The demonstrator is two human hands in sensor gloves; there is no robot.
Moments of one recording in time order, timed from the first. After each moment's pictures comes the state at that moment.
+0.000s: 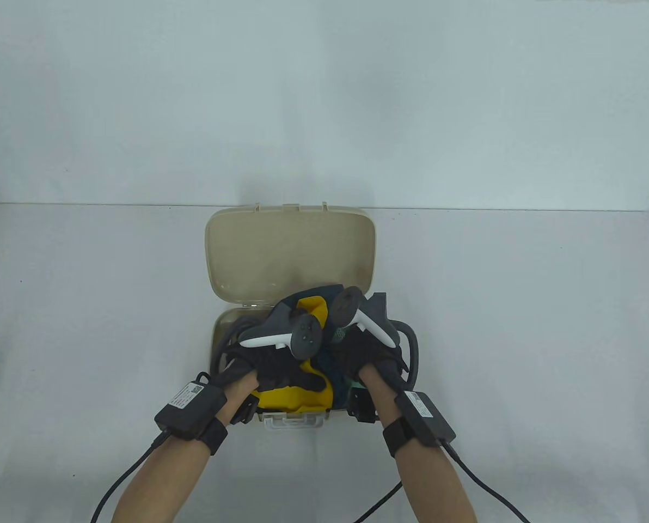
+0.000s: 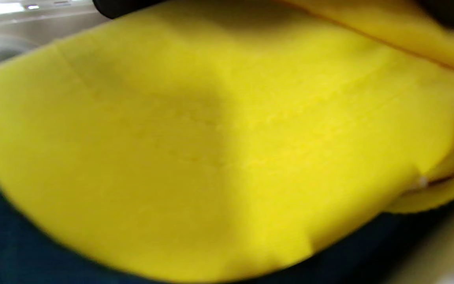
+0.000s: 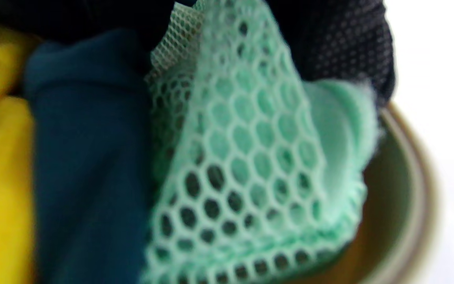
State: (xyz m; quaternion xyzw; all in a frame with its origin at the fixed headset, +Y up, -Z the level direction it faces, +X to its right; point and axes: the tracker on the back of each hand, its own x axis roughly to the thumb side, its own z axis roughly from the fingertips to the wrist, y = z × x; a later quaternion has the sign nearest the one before) left_hand -0.094 -0.706 -0.393 -0.27 -0.25 -0.05 0.93; right_hand 0.053 -0.695 -0.408 -0.01 0.24 0.97 0.08
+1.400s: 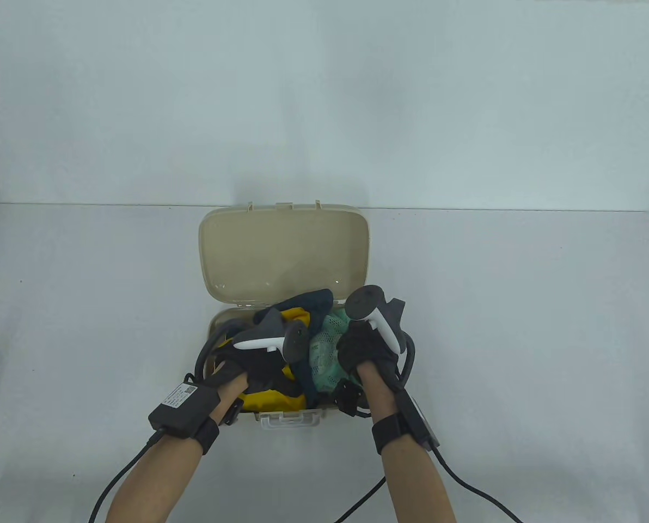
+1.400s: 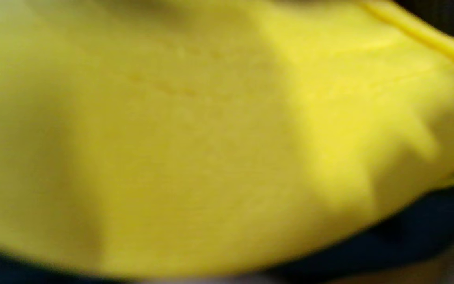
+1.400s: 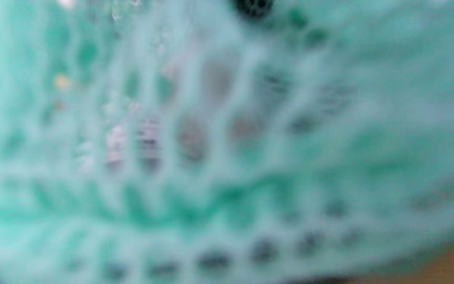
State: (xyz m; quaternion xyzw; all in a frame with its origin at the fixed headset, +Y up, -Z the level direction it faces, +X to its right) left_hand -0.113 -0.724 -0.398 -0.31 -0.21 -0.09 0.92; right_hand 0.078 -0.714 -0.416 -0.06 0.26 0.91 0.30
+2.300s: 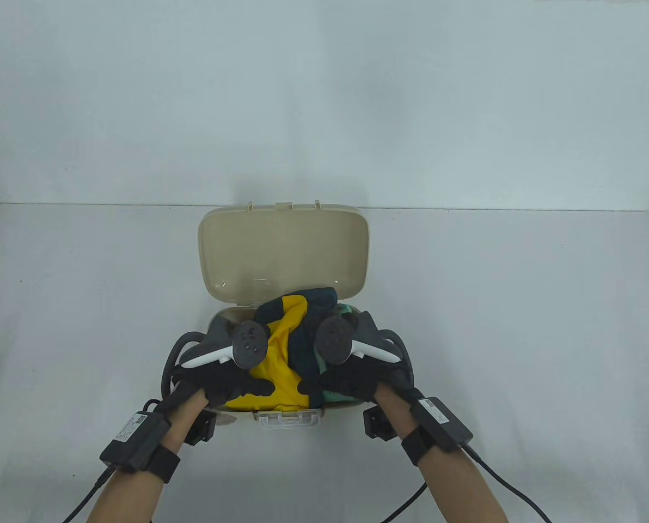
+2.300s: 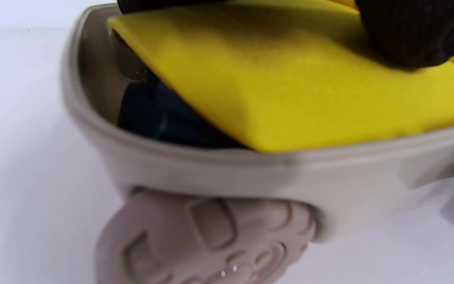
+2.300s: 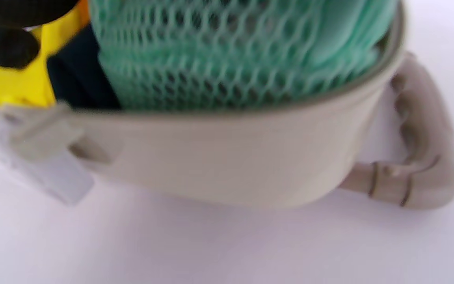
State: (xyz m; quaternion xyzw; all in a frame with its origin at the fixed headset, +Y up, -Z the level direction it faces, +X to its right) left_hand -0.167 -0.705 -0.366 -0.23 -0.18 0.00 0.96; right_hand 0.036 -0.707 -0.375 0.24 0.23 0.94 0.05
